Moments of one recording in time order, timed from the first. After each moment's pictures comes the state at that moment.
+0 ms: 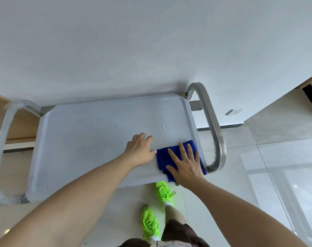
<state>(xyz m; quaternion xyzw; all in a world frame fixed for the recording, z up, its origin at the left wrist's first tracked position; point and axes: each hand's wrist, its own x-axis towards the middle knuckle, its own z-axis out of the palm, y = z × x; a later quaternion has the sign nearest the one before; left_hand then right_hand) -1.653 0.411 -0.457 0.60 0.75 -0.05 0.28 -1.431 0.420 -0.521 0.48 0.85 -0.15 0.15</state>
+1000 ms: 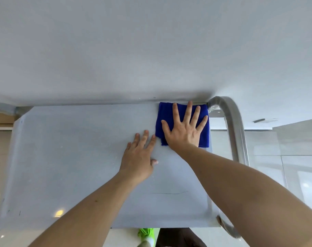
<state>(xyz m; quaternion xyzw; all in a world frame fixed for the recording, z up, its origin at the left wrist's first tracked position) -1.677 0.501 -0.542 0.57 0.78 -0.06 0.27 -1.564 0.644 -0.578 0.57 0.81 -0.11 0.02</state>
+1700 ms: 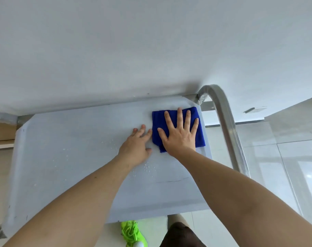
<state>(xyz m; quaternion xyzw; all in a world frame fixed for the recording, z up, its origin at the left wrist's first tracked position) -1.698 0.508 -0.530 0.54 0.76 -0.04 0.35 -1.542 0.593 -0.567 0.55 0.82 -0.13 0.05</state>
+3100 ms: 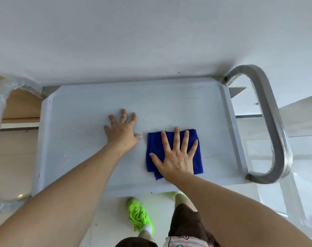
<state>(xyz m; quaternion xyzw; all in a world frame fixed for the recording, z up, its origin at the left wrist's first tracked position) -1.808 0.414 -0.543 0.49 0.83 -0.09 0.25 -1.594 0.407 -0.570 0.53 0.83 -0.12 0.10</state>
